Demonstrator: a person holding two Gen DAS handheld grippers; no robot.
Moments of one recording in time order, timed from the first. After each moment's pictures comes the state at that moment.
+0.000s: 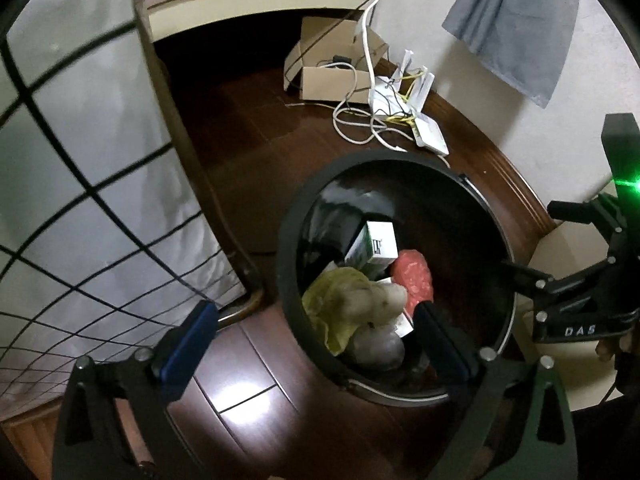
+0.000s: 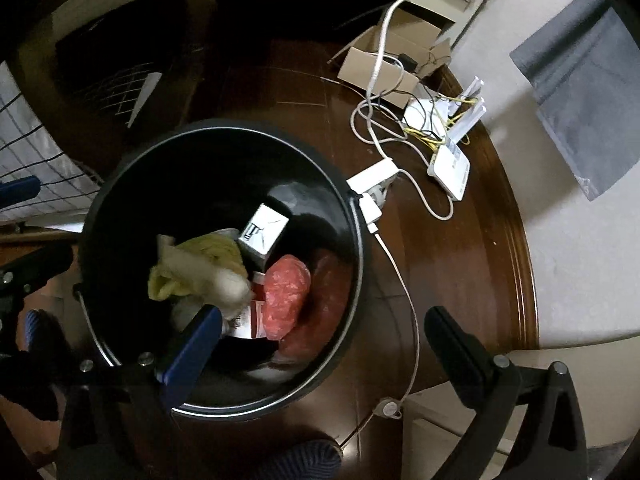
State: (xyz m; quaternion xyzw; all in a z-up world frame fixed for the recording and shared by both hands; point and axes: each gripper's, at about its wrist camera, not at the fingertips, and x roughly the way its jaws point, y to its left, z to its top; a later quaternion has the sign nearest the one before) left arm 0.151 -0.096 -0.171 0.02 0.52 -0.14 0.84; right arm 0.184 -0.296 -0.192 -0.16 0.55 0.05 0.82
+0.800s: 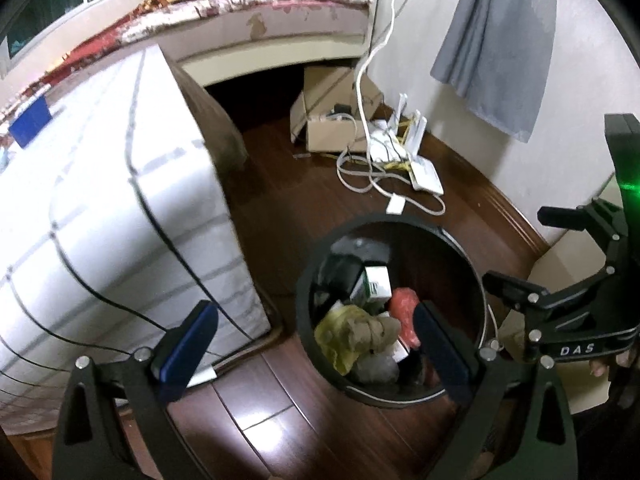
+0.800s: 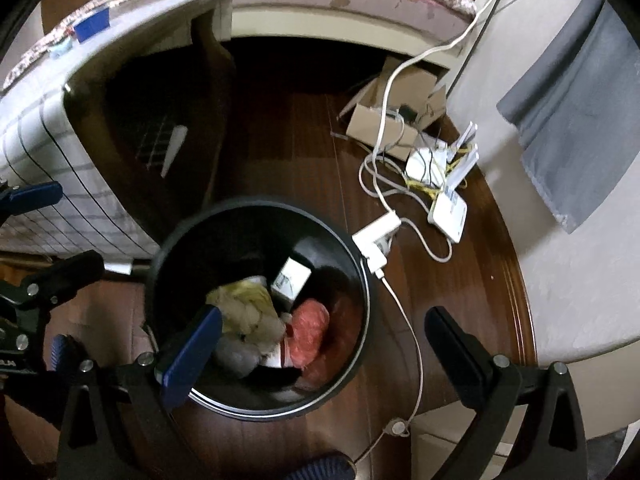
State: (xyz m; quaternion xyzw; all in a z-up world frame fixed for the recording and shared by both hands) left arm 0.139 -0.087 -0.101 0.04 0.45 -0.13 0.88; right arm 0.164 -0.275 -0.117 -0.14 0.48 0.07 0.86
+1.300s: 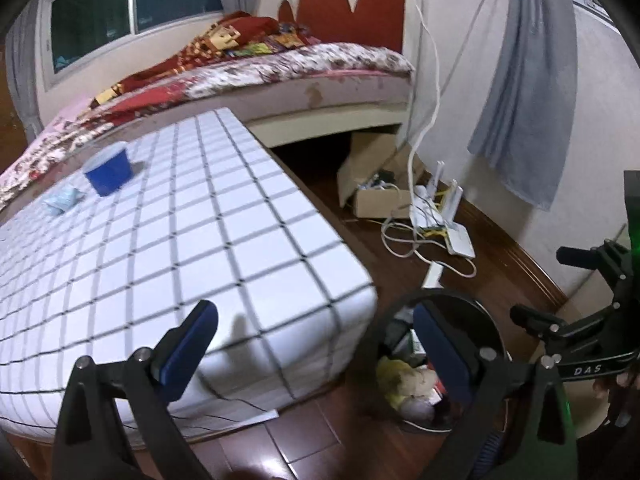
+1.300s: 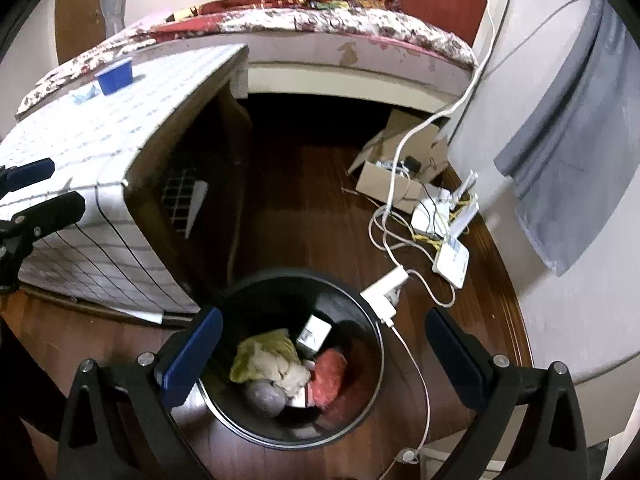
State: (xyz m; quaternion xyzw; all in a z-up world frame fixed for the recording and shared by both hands) left arm 0.143 -0.019 -0.032 0.03 0.37 -0.07 0.93; right arm 0.164 -0.240 -0.059 -0.12 0.42 0.09 0.90
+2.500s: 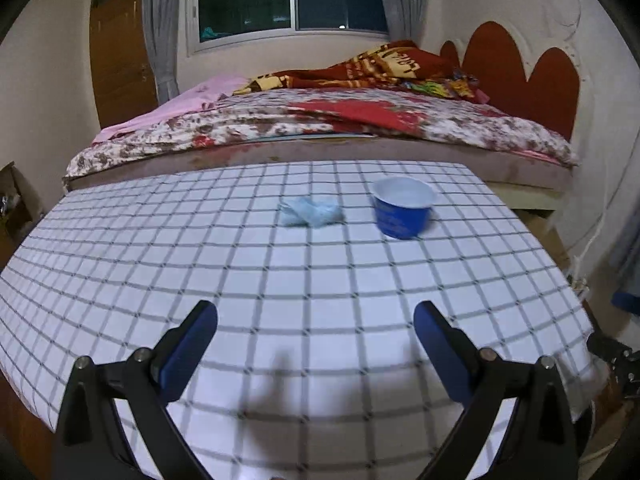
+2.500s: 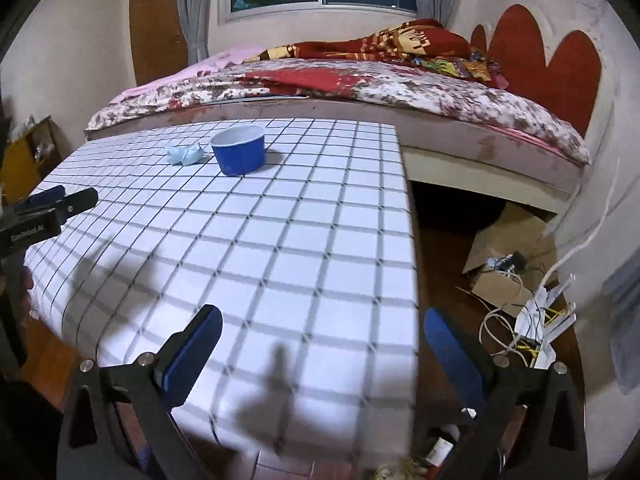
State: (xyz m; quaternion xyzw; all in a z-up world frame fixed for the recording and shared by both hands) left arm 0.184 0.255 -0.002 -0.05 0.32 0.14 0.94; right arm 0.238 -0.013 -0.007 -0.11 0.35 0.24 0.90
